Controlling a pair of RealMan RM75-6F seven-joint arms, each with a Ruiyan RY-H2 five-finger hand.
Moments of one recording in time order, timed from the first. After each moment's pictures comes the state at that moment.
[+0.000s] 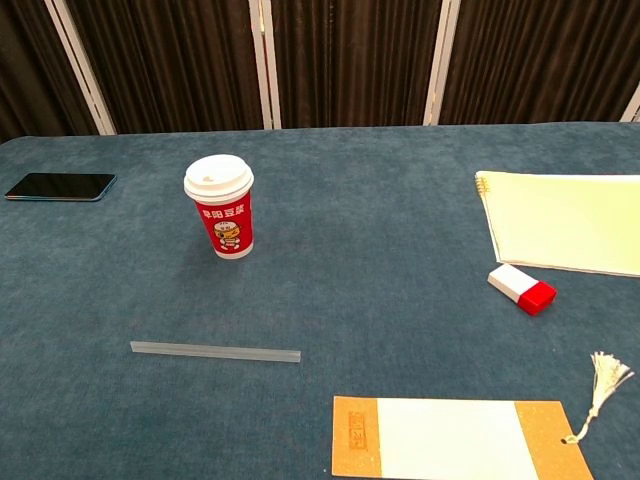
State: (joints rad) left arm -0.12 -1.13 -0.05 -1.79 1.45 1.48 0.34; right arm 0.10 -1.15 0.04 -1.61 -1.52 1.43 0.03
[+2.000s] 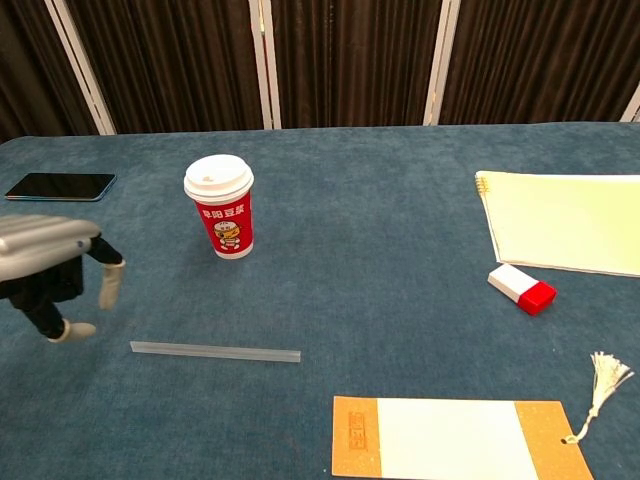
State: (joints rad) left arm -0.51 -1.46 -0.14 -1.90 0.80 1.13 0.92; right arm 0.10 -1.15 0.04 -1.62 -1.51 1.43 0.04
